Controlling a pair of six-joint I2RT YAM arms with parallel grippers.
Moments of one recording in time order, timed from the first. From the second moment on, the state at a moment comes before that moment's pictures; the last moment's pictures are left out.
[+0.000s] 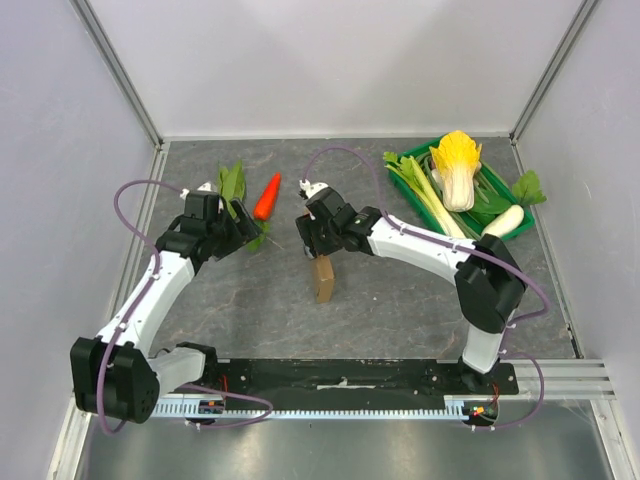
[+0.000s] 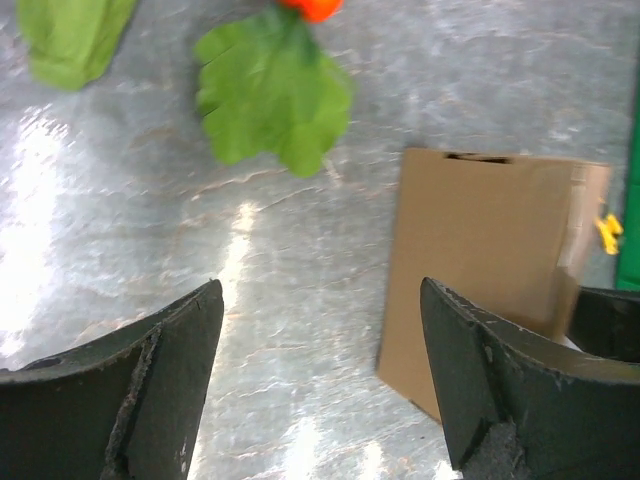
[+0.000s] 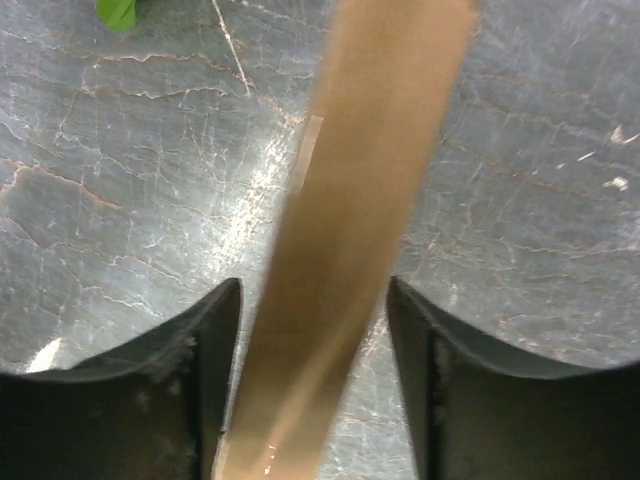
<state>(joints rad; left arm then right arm) -0.20 1.14 0.89 -0.52 0.05 -0.66 0.87 1.80 1.39 -0.44 0.11 0.37</state>
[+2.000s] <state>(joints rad) -0.17 1.29 0.63 -0.25 0.39 -0.71 0.58 1.78 1.05 -0.22 -0.43 0.47</state>
